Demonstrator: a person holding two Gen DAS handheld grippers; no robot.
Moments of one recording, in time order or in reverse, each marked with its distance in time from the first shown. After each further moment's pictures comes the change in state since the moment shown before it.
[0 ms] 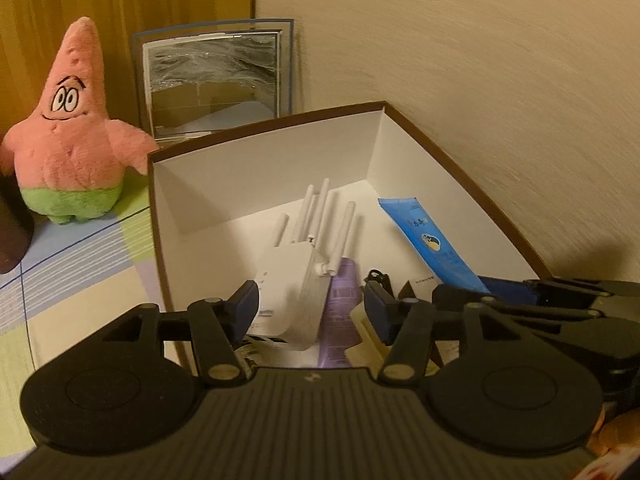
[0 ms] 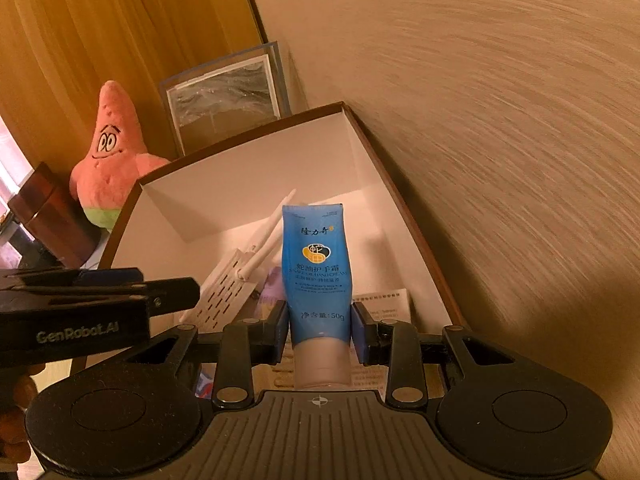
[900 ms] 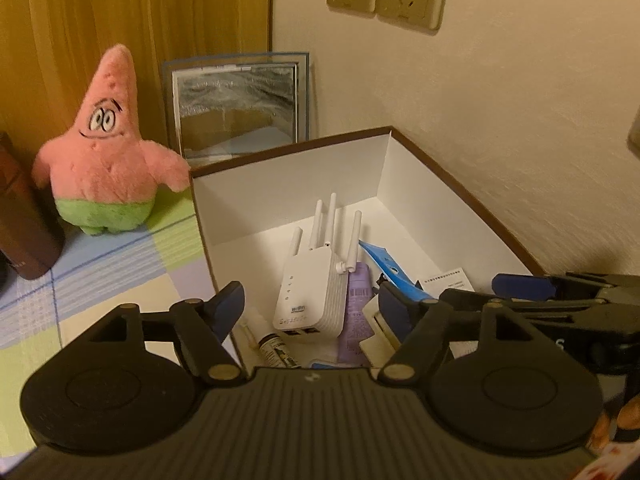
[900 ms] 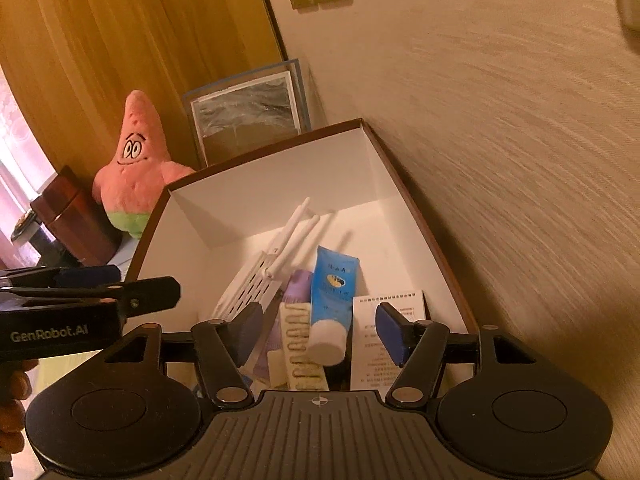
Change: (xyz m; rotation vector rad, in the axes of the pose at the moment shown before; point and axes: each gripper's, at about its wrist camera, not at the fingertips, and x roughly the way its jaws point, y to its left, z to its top) left arm -0.046 0.005 -0.015 0.018 -0.092 0.038; right arm -0.032 0.012 -0.006 -0.015 -0.036 0.031
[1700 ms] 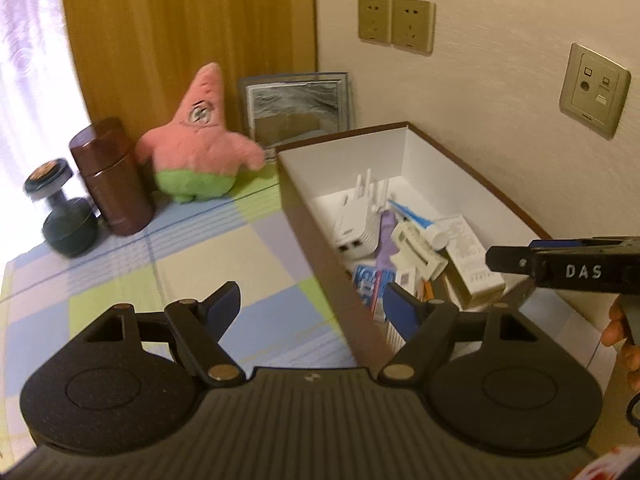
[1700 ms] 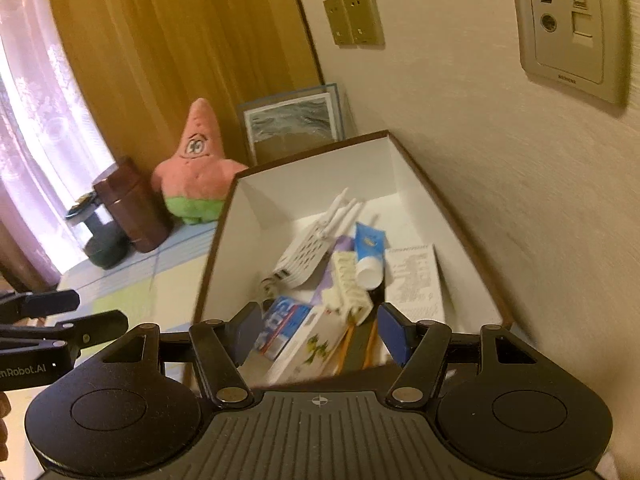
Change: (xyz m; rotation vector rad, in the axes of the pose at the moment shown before) left arm -0.147 0.013 -0.092 -0.012 -0.061 0.116; right arm -0.106 0.043 -0.062 -0.026 -0.060 0.046
